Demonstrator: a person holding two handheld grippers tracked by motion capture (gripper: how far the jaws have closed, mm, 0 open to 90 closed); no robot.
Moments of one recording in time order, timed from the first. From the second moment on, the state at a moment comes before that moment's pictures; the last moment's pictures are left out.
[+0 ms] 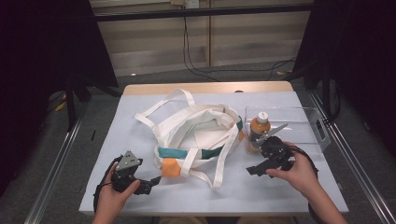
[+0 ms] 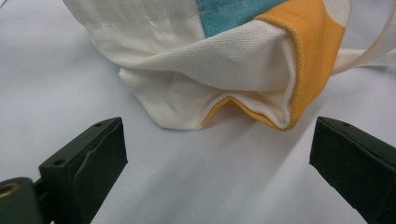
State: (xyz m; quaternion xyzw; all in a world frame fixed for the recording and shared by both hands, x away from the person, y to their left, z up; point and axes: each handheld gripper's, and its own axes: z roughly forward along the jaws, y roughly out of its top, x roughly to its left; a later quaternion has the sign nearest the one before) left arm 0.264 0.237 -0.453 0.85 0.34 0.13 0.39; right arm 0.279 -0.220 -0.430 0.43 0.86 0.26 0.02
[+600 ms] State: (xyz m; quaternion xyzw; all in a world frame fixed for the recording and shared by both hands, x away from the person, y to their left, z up) left arm 0.264 0.236 -0.454 0.85 0.34 0.12 0.39; right arm 0.274 -0.219 -0.443 0.43 0.87 0.26 0.03
